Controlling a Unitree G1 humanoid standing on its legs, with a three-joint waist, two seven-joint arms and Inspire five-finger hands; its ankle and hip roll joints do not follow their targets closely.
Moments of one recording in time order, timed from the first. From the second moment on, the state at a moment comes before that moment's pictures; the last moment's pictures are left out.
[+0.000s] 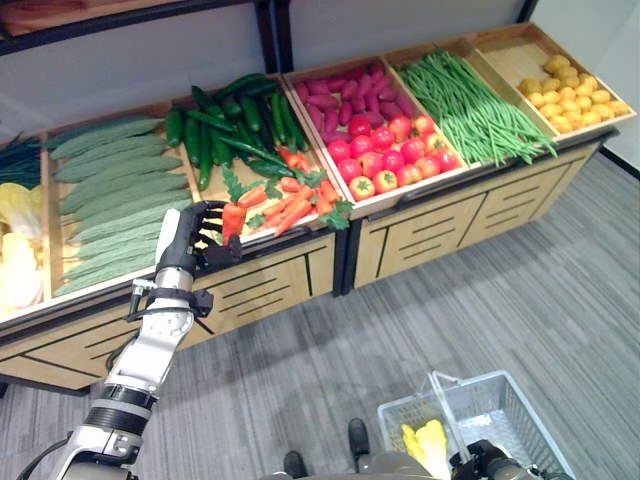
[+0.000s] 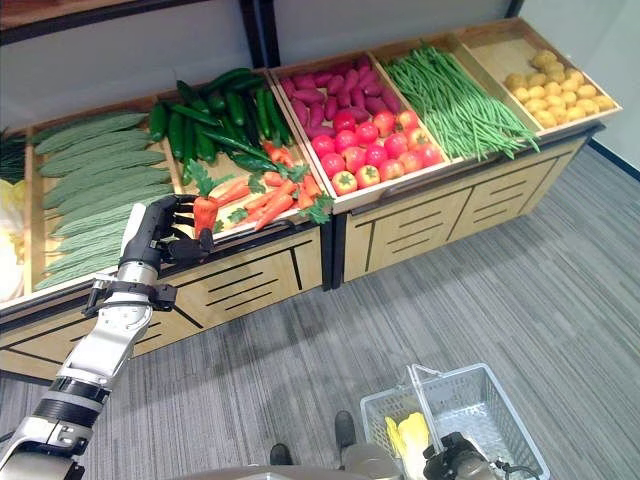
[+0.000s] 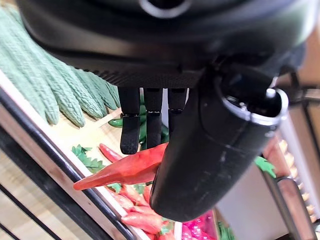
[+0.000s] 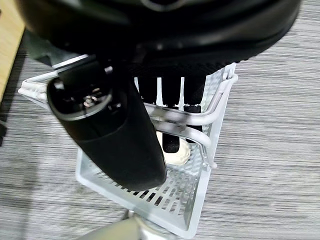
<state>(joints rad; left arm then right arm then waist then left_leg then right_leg) -0.15 0.54 -0.10 0.08 -0.06 0.05 0.25 0.00 -0.36 0.26 1.18 -0.09 0.10 -0.06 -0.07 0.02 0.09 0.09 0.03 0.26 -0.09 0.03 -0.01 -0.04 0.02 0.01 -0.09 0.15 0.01</state>
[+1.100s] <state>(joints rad) -0.05 0.44 -0.27 -0.10 -0.52 0.04 0.05 0.02 -0.33 0.16 1.15 -0.10 0.09 -0.09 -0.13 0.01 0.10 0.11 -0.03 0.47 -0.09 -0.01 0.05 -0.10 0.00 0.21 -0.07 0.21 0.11</state>
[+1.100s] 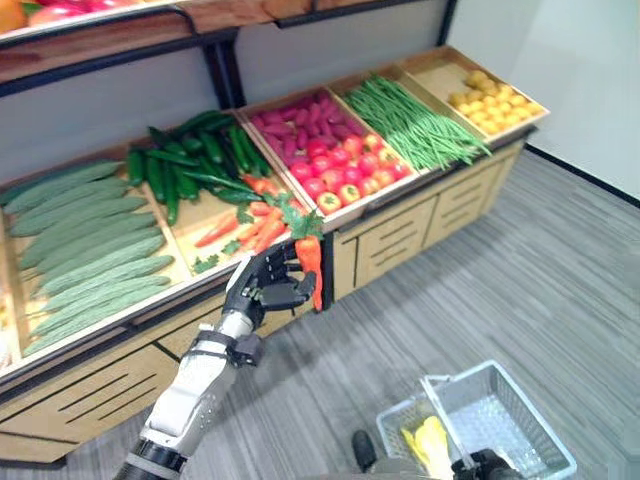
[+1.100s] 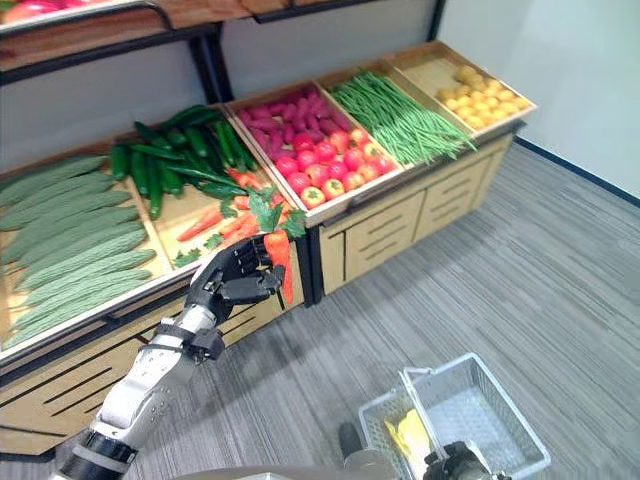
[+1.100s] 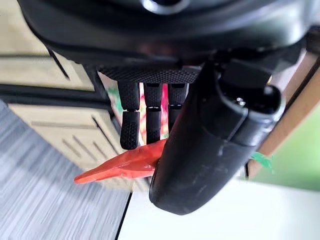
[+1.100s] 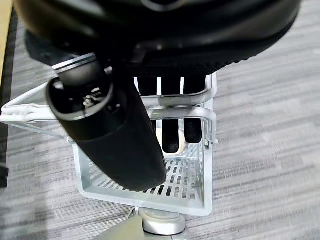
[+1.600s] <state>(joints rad) 0.09 0.42 -0.15 -0.04 -0.53 0.04 0.07 -0.01 -0.37 0.24 1.09 -0.16 0.12 -0.07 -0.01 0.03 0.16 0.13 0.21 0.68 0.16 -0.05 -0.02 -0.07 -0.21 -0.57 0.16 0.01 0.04</state>
